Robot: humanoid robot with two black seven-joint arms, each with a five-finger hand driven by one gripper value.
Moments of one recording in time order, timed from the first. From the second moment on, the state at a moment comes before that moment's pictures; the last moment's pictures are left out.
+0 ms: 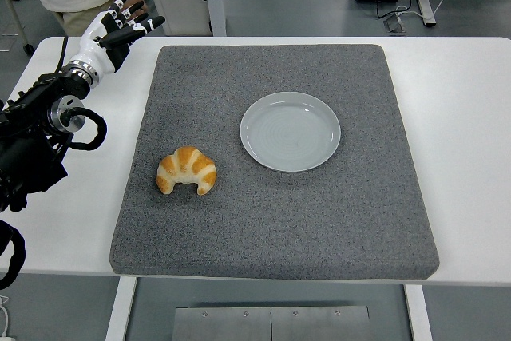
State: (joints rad) left arm -1.05 0.16 -0.54 -0.24 0.14 -0.28 -0.27; right arm -0.14 0.00 0.02 0.15 -0.10 0.02 0.41
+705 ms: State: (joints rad) left arm -1.06 0.17 -0.55 -0.24 0.13 -0.28 -0.27; right arm -0.14 0.00 0.02 0.15 -0.10 0.02 0.41
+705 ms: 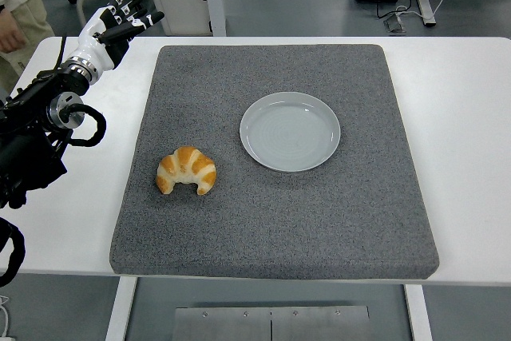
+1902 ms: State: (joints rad) left arm -0.98 0.68 -0.50 -1.19 0.23 -0.17 -0.27; right arm -0.14 0.00 0.02 0.15 -0.10 0.02 0.41
